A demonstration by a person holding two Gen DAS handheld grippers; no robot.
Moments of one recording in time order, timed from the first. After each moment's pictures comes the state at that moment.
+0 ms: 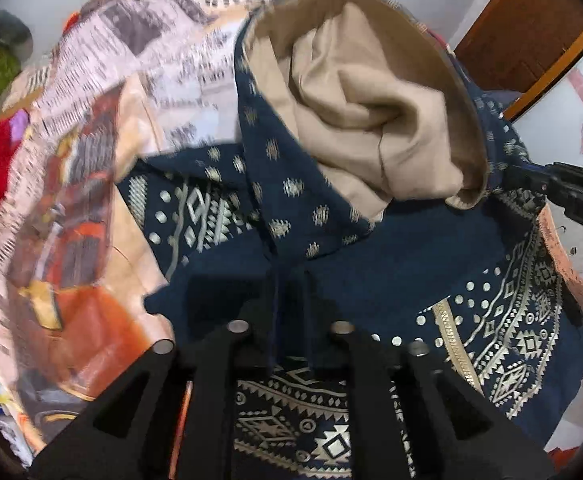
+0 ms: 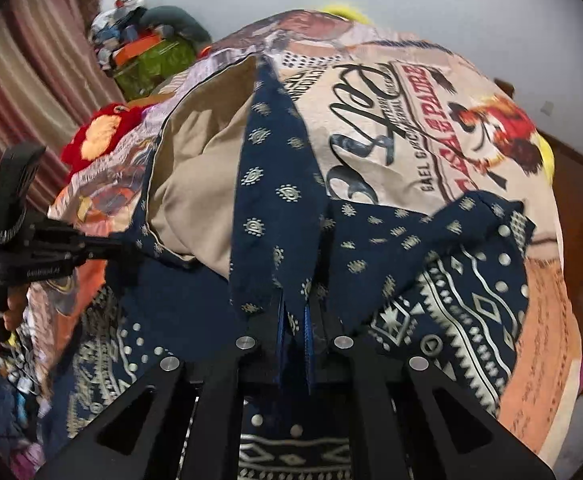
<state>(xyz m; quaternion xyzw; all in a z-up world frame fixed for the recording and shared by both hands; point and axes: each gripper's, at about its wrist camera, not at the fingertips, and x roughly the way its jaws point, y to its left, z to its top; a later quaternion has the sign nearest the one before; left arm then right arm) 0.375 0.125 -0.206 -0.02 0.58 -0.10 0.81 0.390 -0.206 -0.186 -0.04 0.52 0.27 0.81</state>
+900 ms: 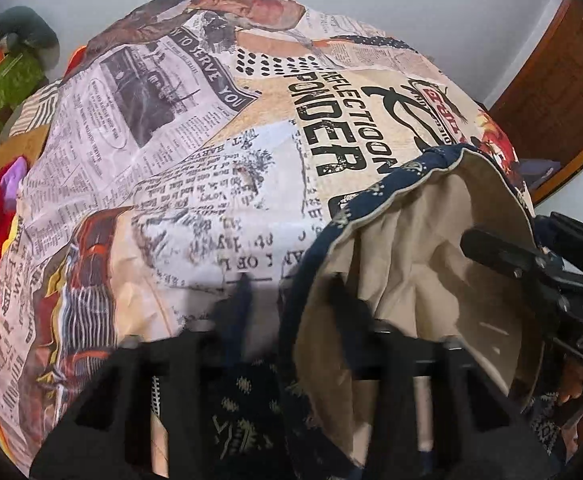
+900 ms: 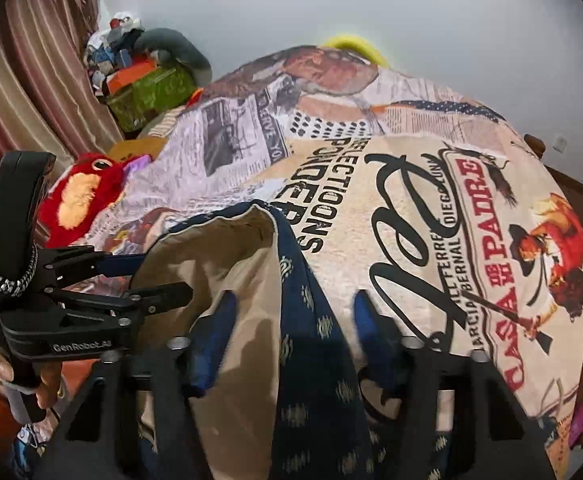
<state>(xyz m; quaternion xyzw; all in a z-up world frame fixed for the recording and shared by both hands) 0.540 0.135 -0.220 -0.06 0.53 -0.04 0.84 0.527 -0.091 -0.187 -0.05 0.47 0.27 0.84</state>
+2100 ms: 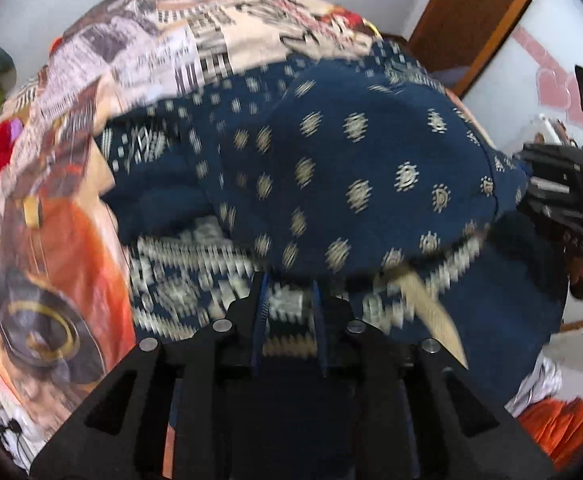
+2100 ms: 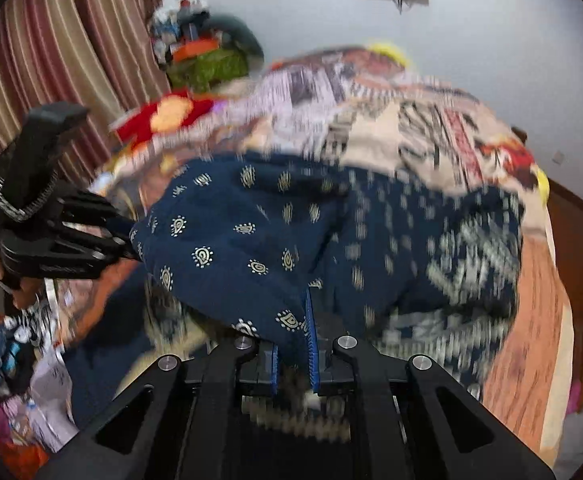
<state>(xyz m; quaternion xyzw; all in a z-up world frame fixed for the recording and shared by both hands) 0.233 0.062 -0.194 0.01 0.56 -0.15 0.82 0.221 -0.190 -0.159 -0.12 0.46 0.31 0.82</state>
